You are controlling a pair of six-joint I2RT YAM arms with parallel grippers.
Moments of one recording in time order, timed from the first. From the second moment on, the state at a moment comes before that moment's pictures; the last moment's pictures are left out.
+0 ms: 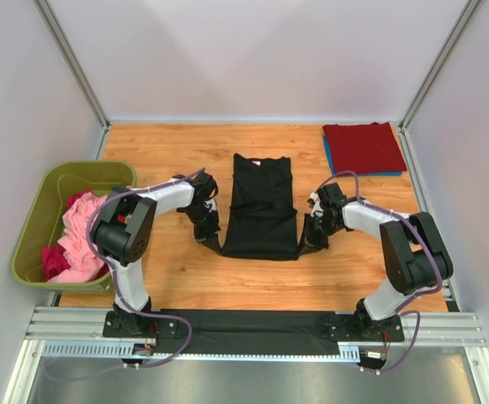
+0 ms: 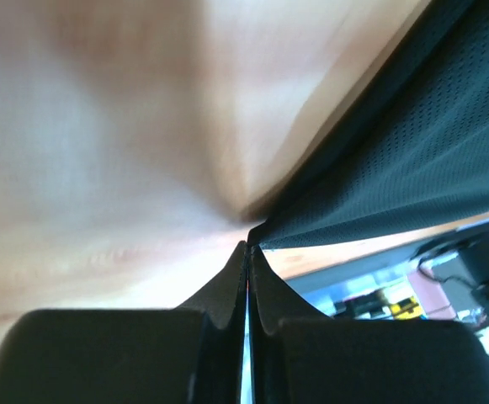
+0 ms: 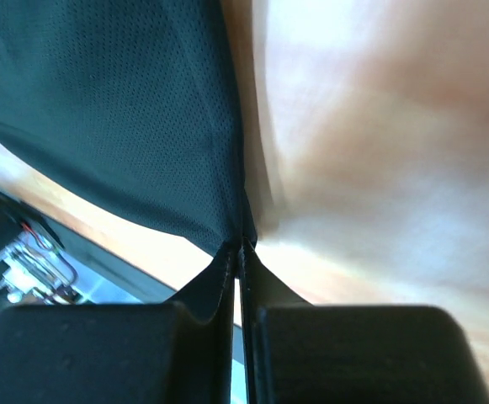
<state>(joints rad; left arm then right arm) -0.45 1.90 1.18 -0.84 0.43 -0.63 0.27 1.64 0.84 -0.55 -0.52 0.45</state>
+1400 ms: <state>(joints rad) -0.49 2.17 1.69 -1.01 0.34 -0.68 0.38 1.76 1.13 -0.55 -0.19 0.53</state>
